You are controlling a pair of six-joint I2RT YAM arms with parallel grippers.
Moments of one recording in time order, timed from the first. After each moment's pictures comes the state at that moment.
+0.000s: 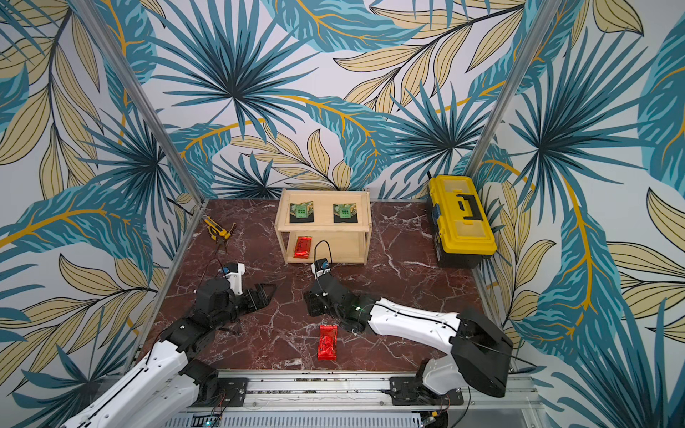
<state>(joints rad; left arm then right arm) -0.41 0.72 0.42 -0.25 0.17 -0.75 1.01 1.39 0.86 -0.17 0.22 0.61</state>
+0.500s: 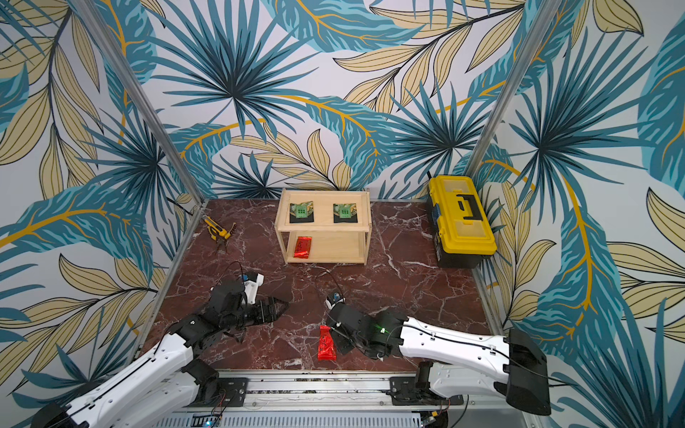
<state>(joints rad) -0.50 0.81 0.43 -0.34 0.33 -0.74 1.18 1.12 0.76 -0.70 0.22 0.55</state>
